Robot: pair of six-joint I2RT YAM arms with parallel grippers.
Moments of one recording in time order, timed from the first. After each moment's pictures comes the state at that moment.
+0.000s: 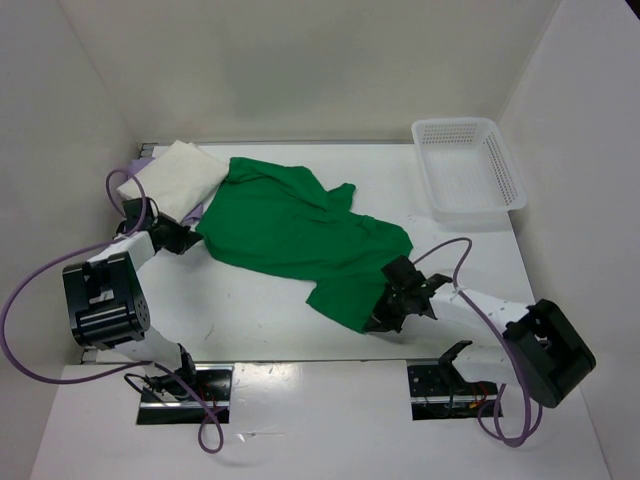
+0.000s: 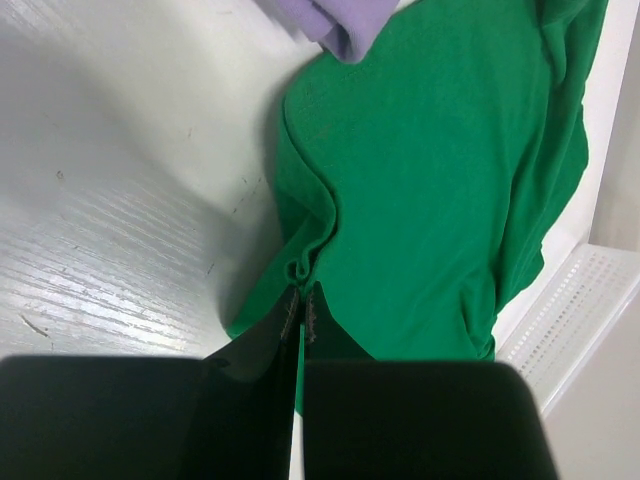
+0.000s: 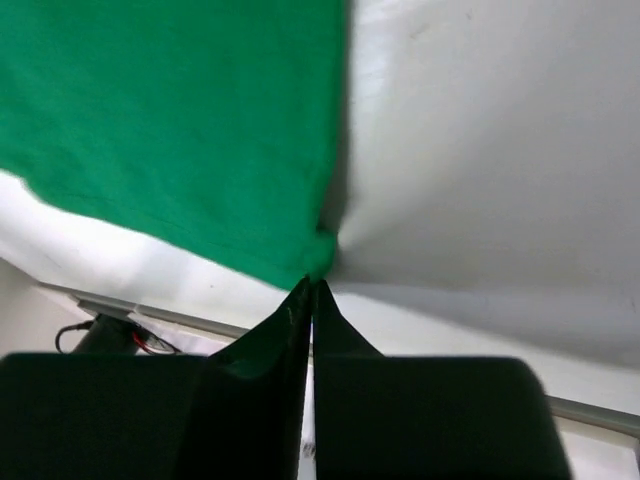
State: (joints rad) left arm 0.33 1.59 0.85 -0.15 0.37 -0.87; right arm 0.60 1.23 0.45 -0.42 -0.27 1.22
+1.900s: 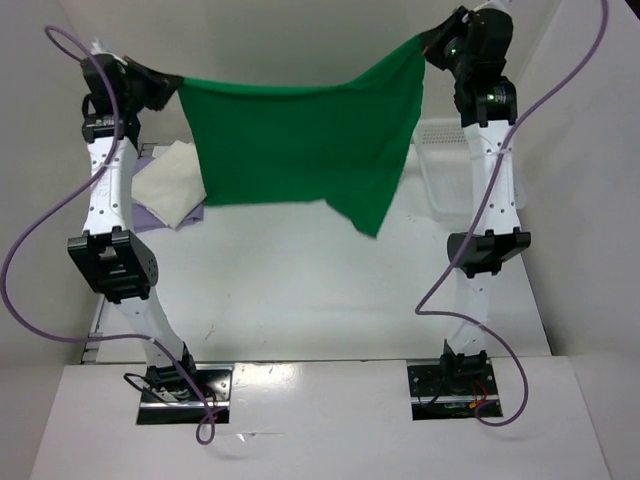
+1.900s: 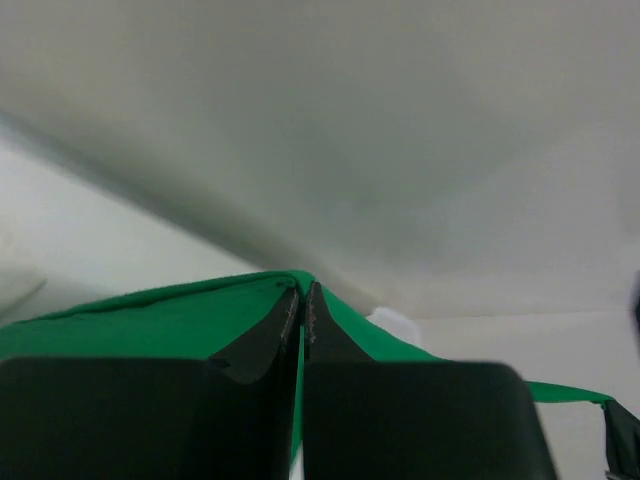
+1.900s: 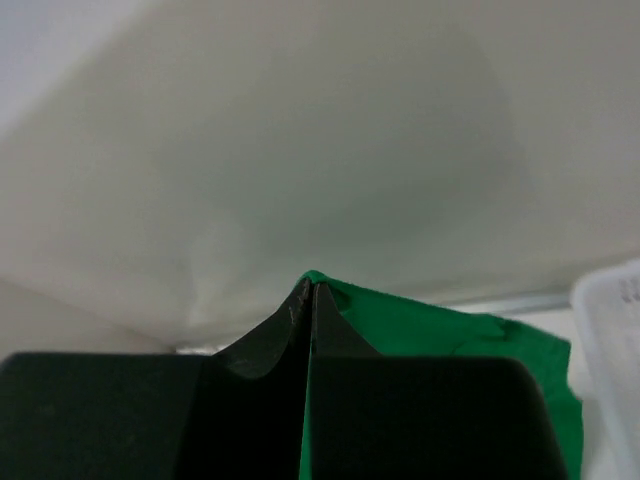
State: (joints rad) left arm 0.20 1.94 2.07 -0.36 0.34 -0.96; right arm 0.10 2.16 2.79 -0.66 -0.03 0.55
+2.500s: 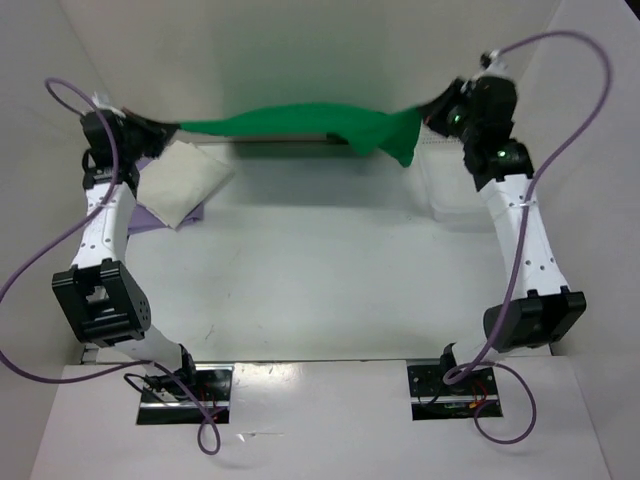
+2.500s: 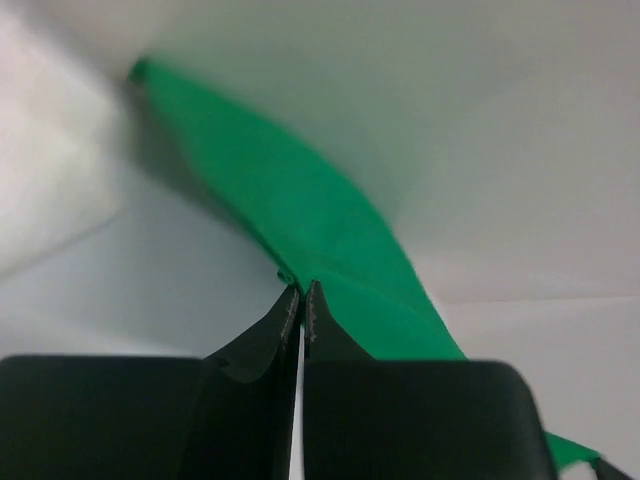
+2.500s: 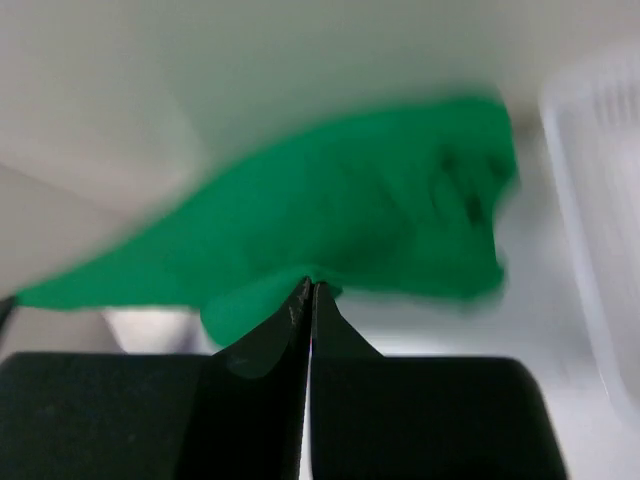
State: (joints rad) left arm 0.27 1.61 1.57 -0.11 0.38 -0.96; right arm 0.10 1.52 1.88 -0.44 -0.11 0.56
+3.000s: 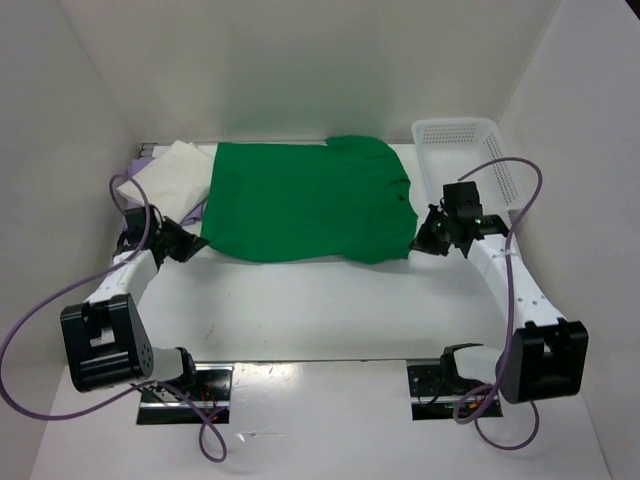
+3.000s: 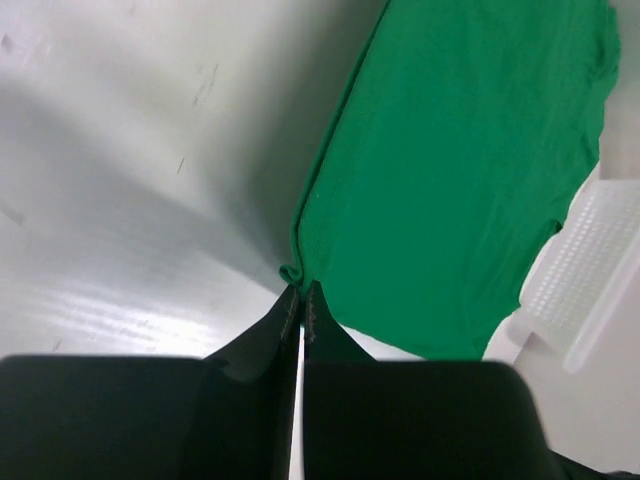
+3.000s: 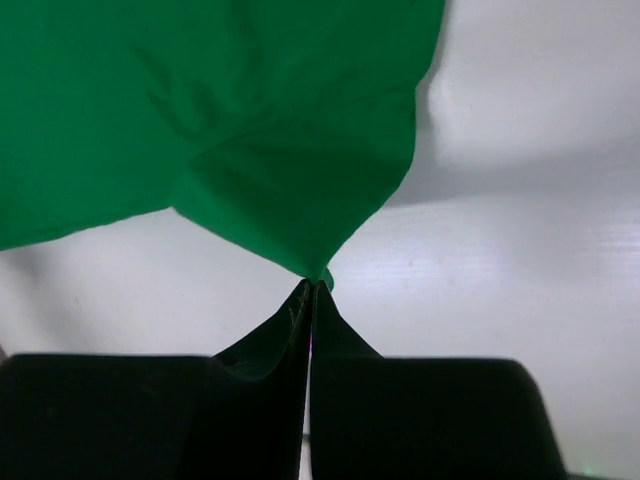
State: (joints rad) left arm 0.28 1.35 0.74 -0.20 0.37 -0.82; right arm 0.09 1.24 0.99 -0.69 -0.15 0.57
